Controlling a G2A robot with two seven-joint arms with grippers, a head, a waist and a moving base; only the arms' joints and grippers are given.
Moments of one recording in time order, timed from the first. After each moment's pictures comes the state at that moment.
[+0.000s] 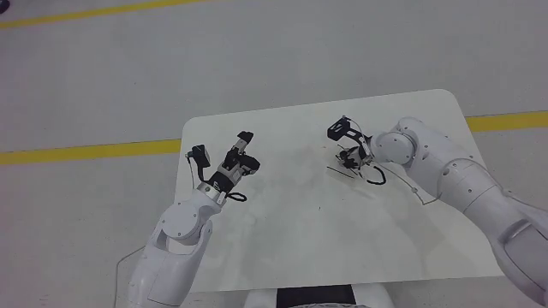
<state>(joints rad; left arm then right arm) 1.63 -1.16 -1.36 -1.79 -0.30 0.03 -0.32 -0.75 -1.12 0.56 -1.05 -0.54 -0.34 0.89</state>
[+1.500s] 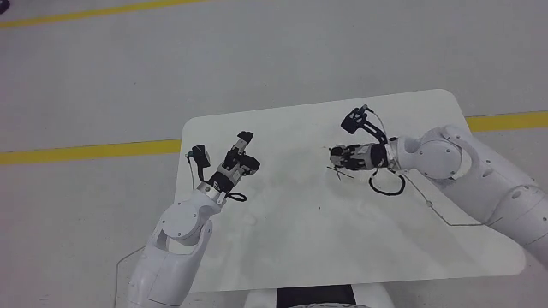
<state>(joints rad) 1.63 -1.16 -1.36 -1.79 -0.30 0.03 -0.32 -0.95 -0.82 0.74 -1.60 -0.17 -0.34 0.77</state>
